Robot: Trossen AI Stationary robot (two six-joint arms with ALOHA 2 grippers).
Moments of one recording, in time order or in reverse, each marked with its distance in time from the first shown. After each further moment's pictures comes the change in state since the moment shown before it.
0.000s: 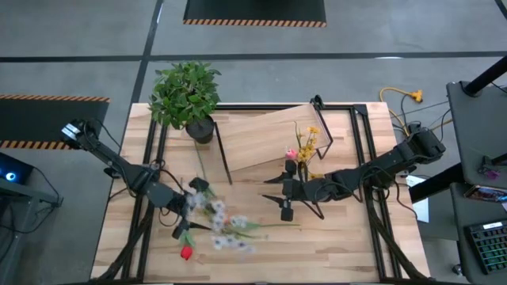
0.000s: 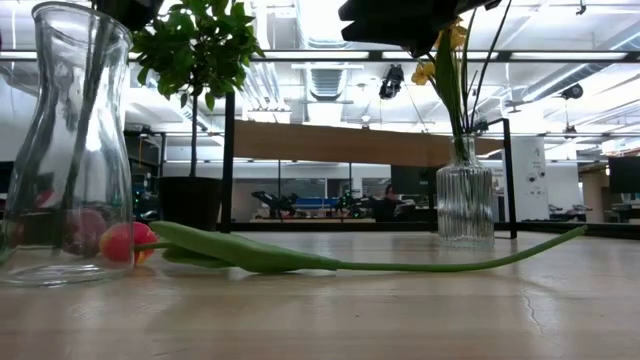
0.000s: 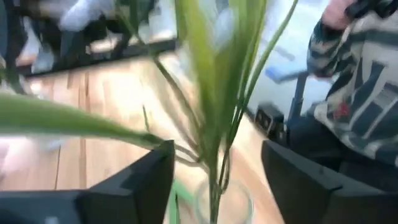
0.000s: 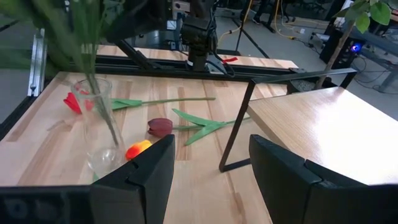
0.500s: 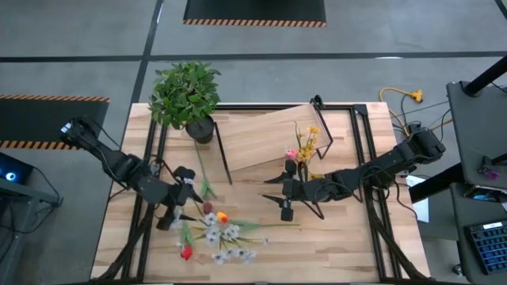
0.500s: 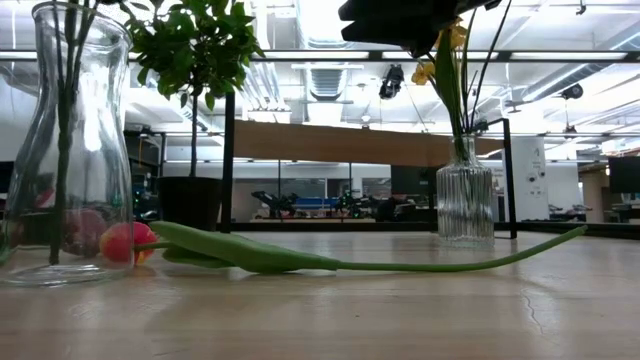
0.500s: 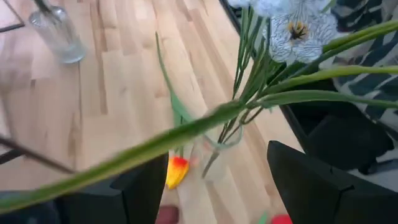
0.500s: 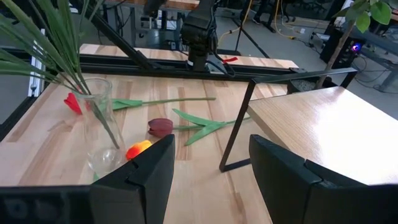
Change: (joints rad) left arm 0.000 -0.040 0.352 -0.735 0.008 -0.192; right arm 0.000 0.000 0.000 0.000 0.000 0.002
